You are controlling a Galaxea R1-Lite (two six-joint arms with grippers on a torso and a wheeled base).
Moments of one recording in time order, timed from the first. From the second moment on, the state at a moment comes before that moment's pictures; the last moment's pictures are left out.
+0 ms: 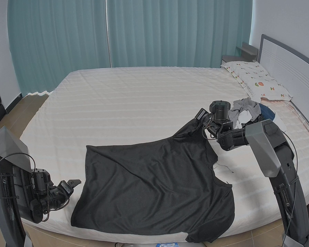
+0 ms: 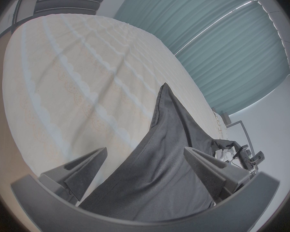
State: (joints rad) left arm 0.08 2.34 -0.14 -1.55 -0.20 -0.80; right arm 0.29 2.73 -1.98 -0.58 -0.16 0.71
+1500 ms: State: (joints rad) left arm 0.08 2.34 -0.14 -1.55 -0.20 -0.80; right arm 0.17 2.63 -1.43 -0.57 0.04 0.62
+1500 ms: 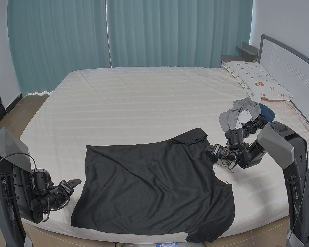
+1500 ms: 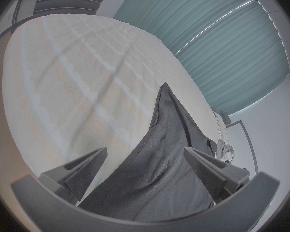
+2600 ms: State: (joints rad) left arm 0.08 2.34 -0.14 -1.55 -0.20 -0.80; right arm 0.14 2.74 -1.62 -0.79 -0.07 0.63
